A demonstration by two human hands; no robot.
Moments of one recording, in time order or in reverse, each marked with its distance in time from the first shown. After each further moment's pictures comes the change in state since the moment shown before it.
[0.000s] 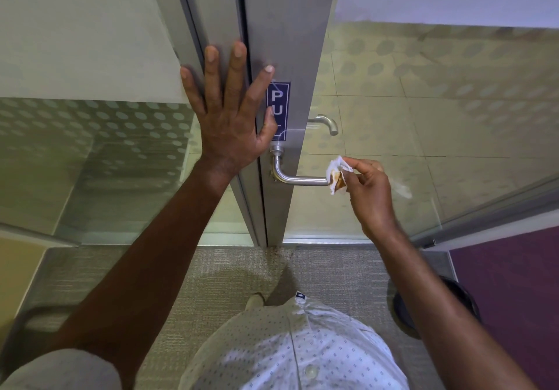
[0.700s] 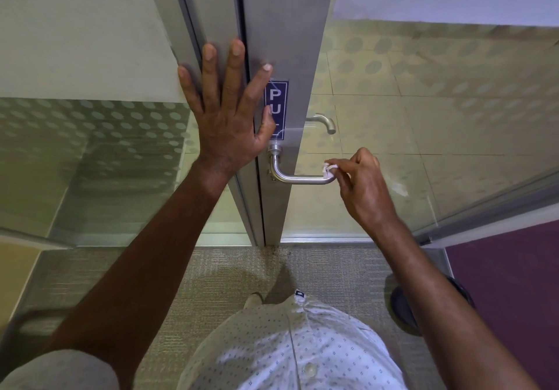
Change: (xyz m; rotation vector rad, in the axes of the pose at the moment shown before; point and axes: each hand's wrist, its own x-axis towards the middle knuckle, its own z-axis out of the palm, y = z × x) left_hand -0.001 0.000 0.003 0.008 0.018 -0.014; right_hand -0.005 -0.023 -0.007 -0.629 -0.083 -0.431
